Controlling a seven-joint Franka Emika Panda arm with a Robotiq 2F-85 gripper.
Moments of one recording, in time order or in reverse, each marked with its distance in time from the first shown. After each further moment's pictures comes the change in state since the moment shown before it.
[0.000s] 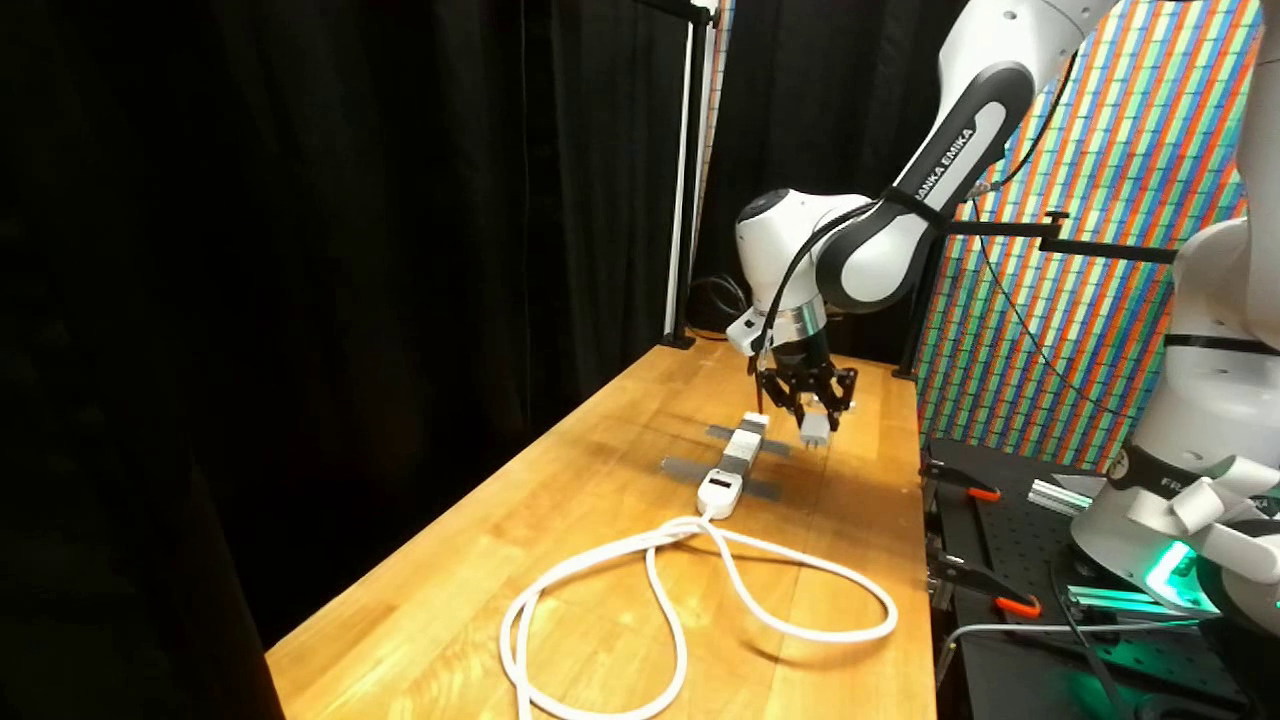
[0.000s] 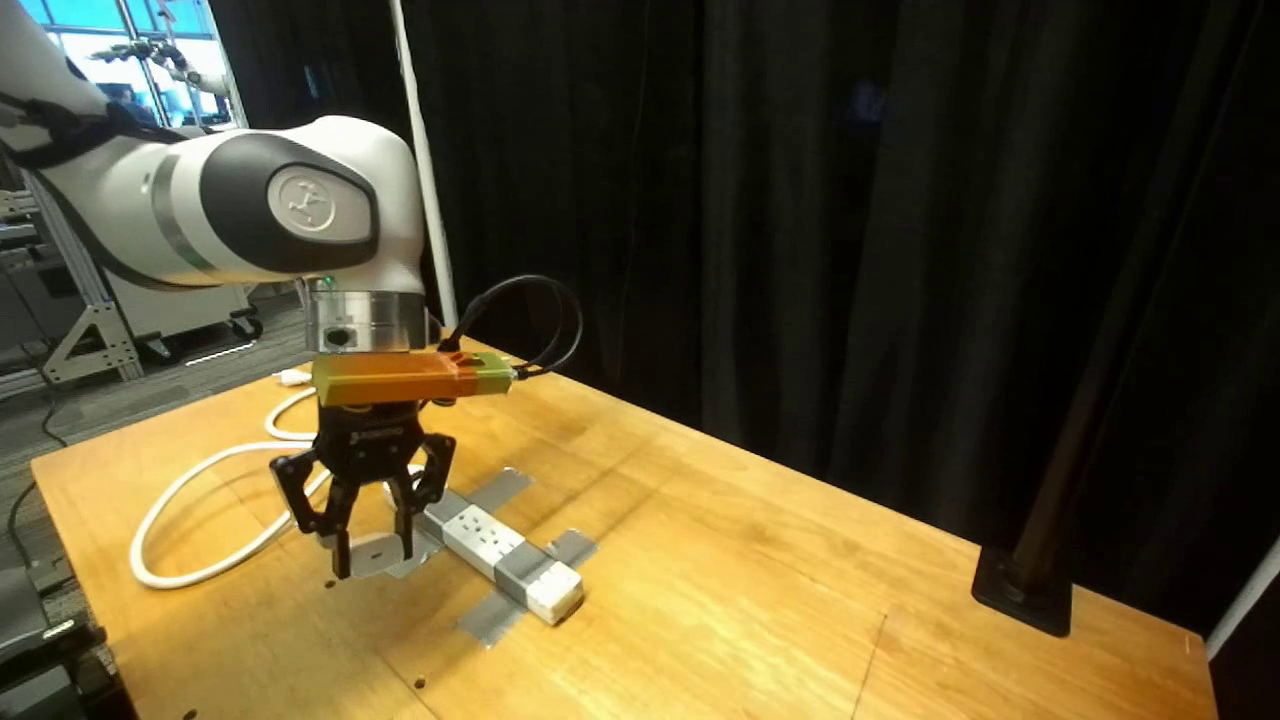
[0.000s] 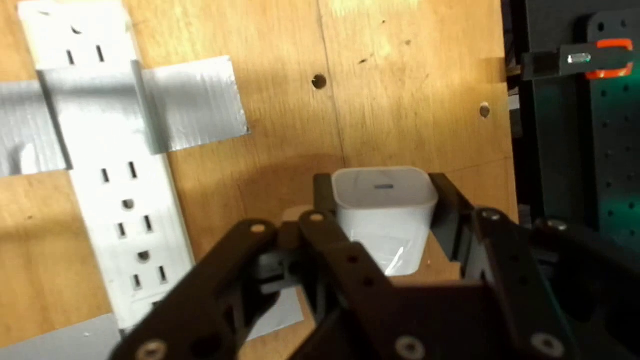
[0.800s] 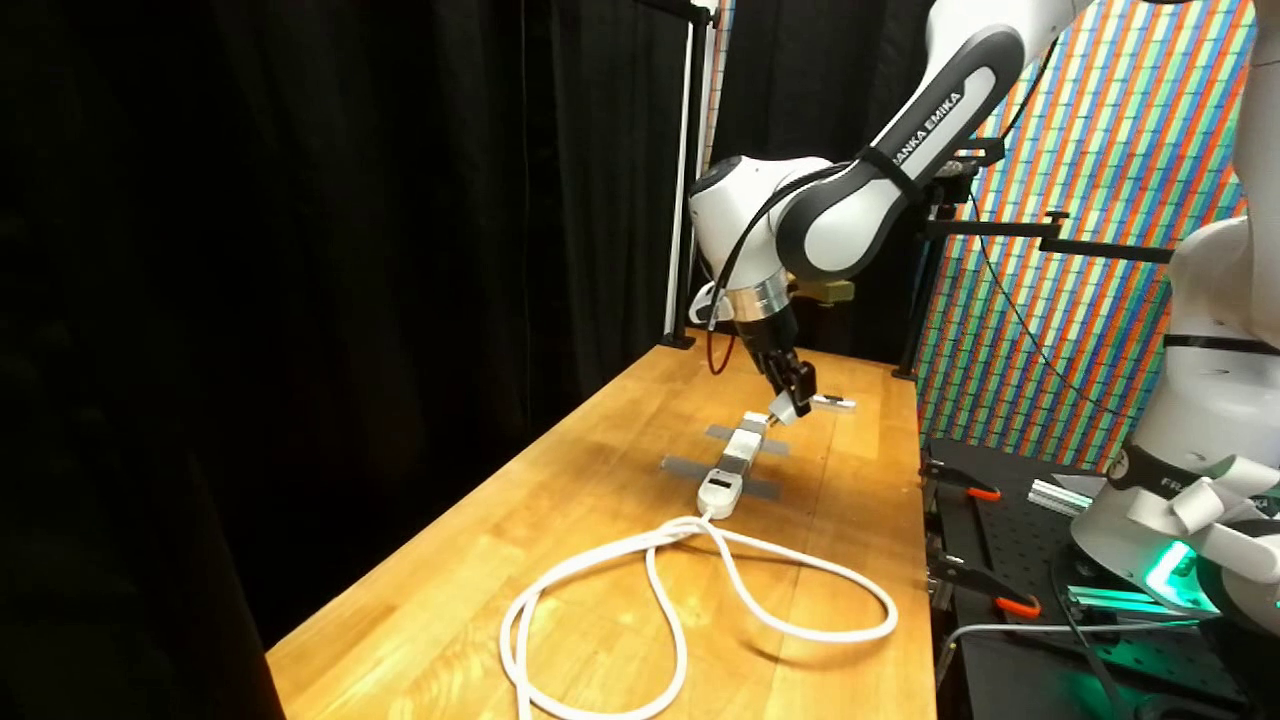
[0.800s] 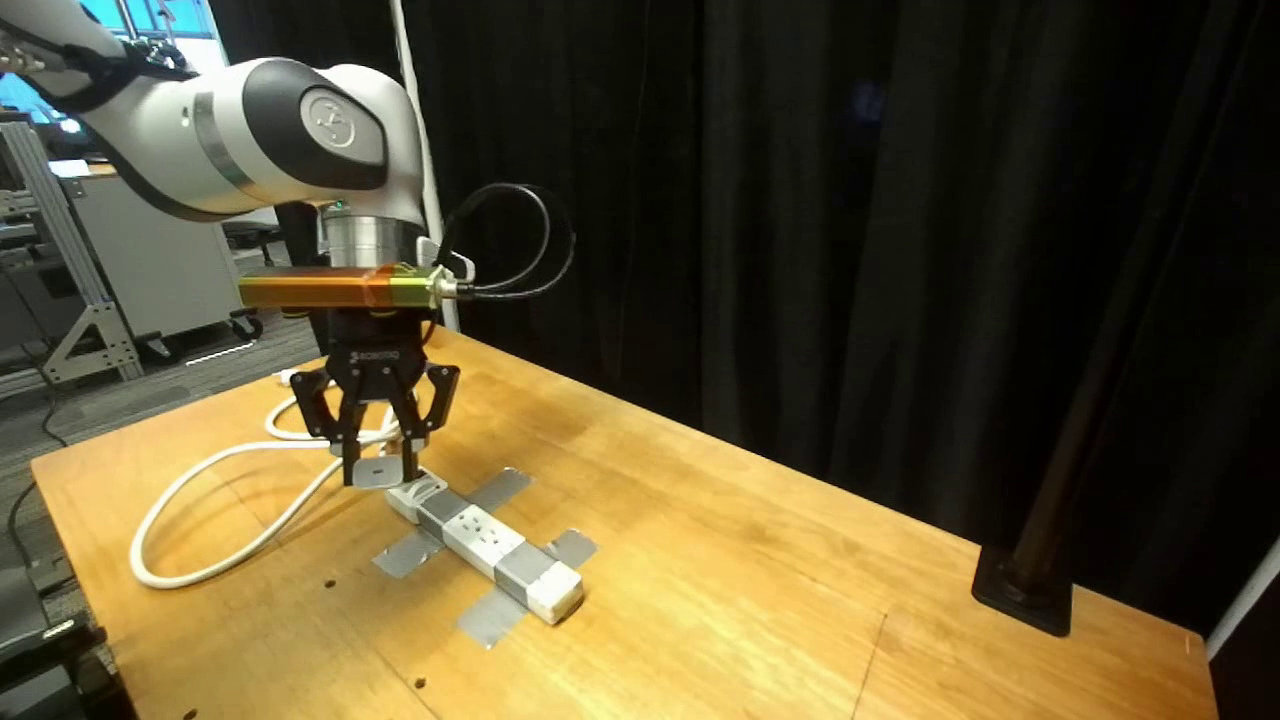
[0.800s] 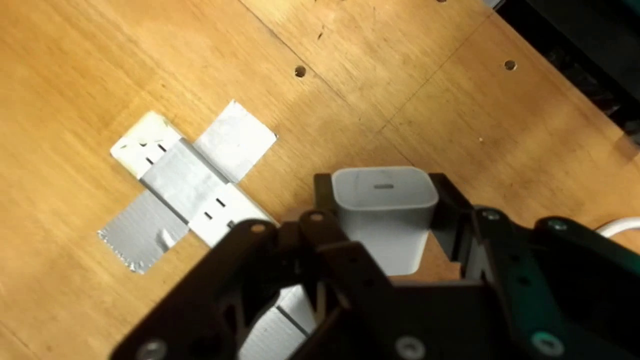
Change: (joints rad) arm 0.037 0.026 0.076 0.179 0.000 -0.215 0.734
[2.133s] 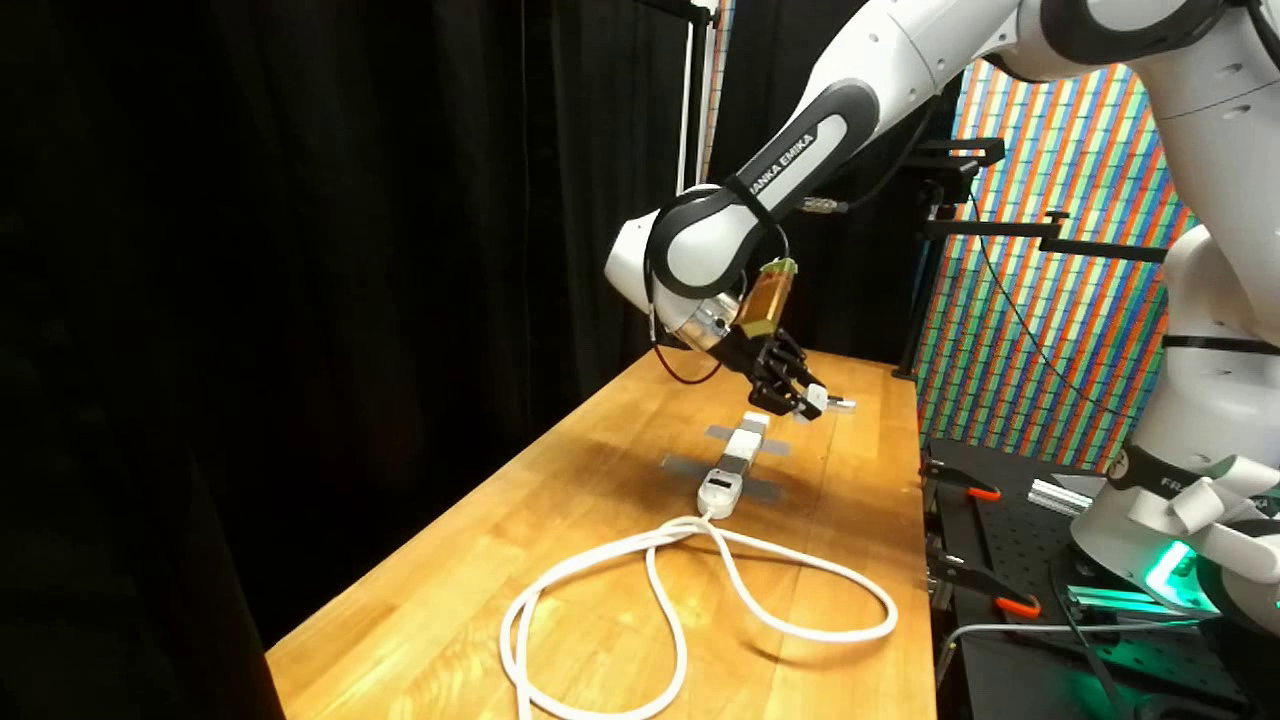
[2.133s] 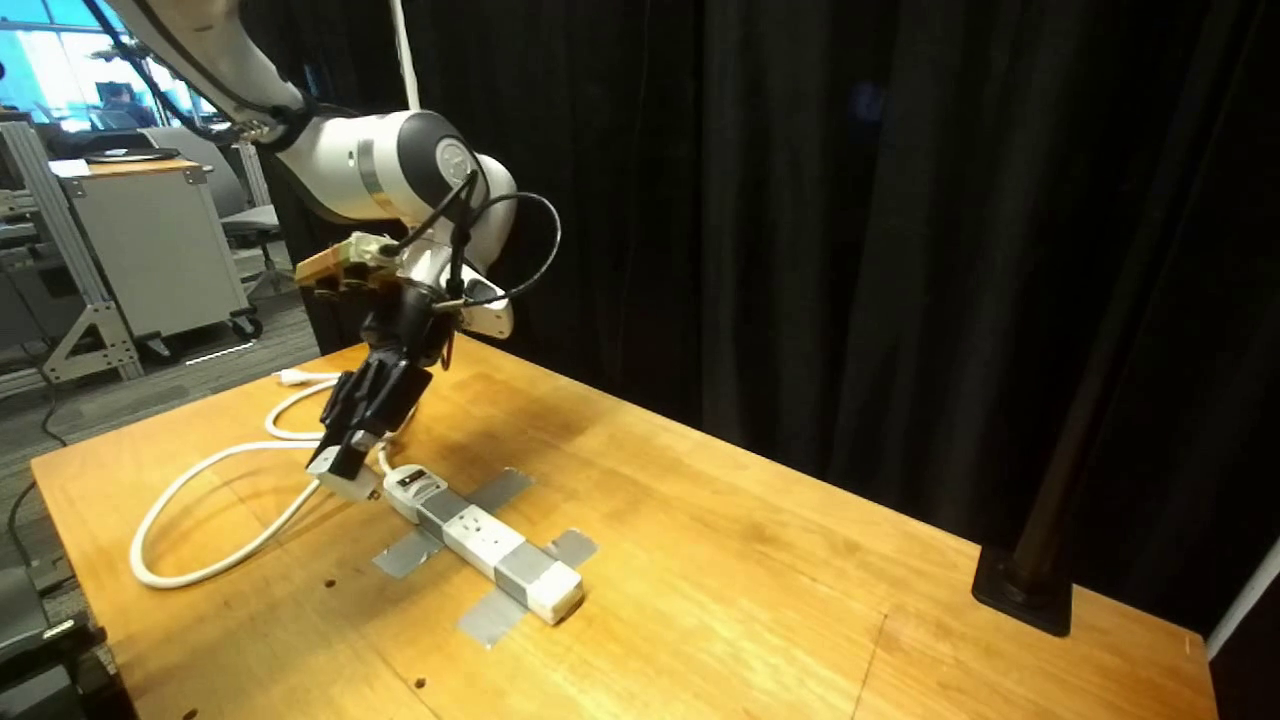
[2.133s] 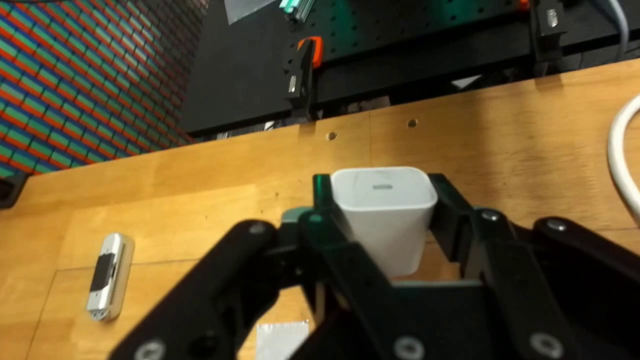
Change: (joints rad) arm 0.061 0.361 -0.043 0.472 0.160 -0.659 0.757
